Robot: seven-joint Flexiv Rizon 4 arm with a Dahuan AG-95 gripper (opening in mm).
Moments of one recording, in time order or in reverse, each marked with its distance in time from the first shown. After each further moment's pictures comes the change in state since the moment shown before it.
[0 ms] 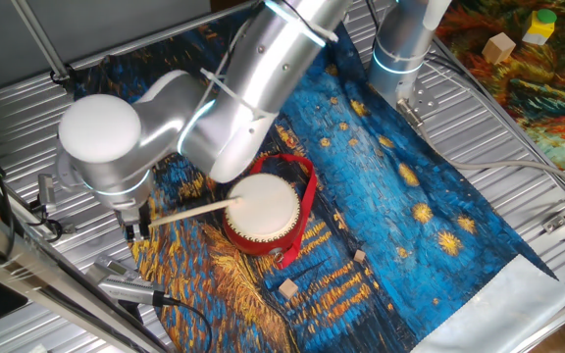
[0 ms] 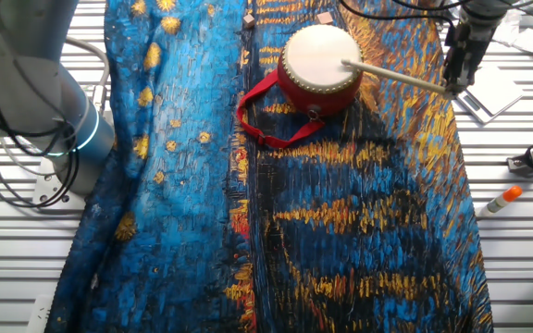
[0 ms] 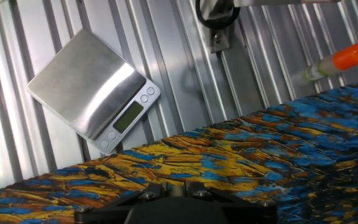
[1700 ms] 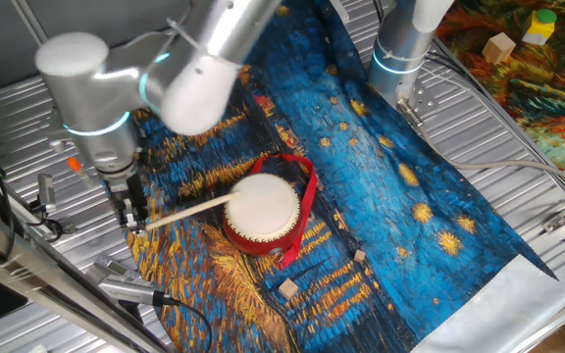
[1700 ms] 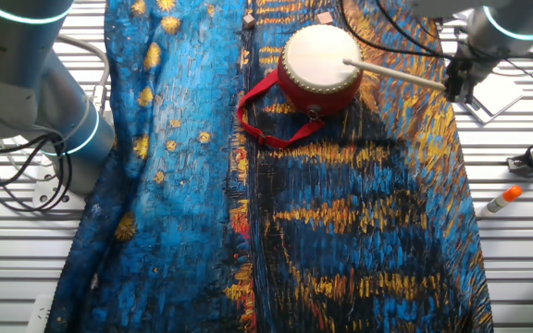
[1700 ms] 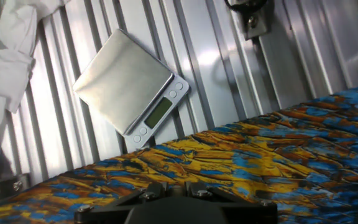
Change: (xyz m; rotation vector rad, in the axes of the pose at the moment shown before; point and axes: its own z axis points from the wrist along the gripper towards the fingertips) arm 0.001 0.004 0.000 -0.289 0.011 0.022
